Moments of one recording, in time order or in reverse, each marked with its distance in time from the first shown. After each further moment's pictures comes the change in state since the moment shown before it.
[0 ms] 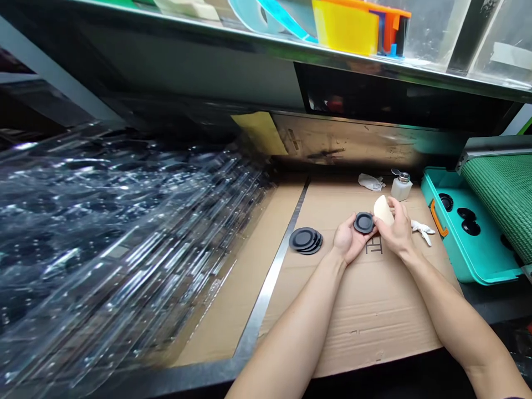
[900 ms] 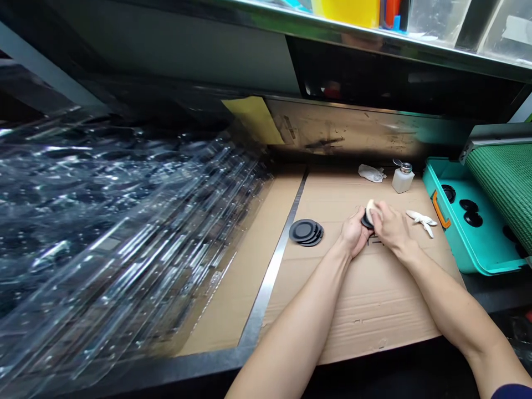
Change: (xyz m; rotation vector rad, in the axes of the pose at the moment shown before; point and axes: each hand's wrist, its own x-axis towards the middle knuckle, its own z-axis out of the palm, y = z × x) left_hand 0.002 -0.015 0.001 0.094 0.041 0.048; right_hand -0.006 -0.029 0.000 -0.430 -0.269 0.008
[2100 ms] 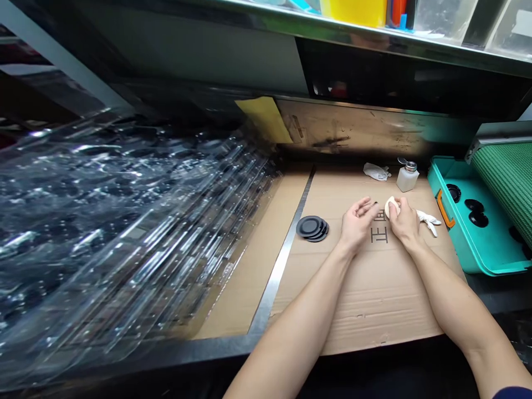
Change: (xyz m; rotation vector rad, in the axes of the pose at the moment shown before) left_hand -0.019 0.006 0.003 0.303 0.013 0.336; right_hand 0.009 0.034 0.014 0.023 0.022 0.275
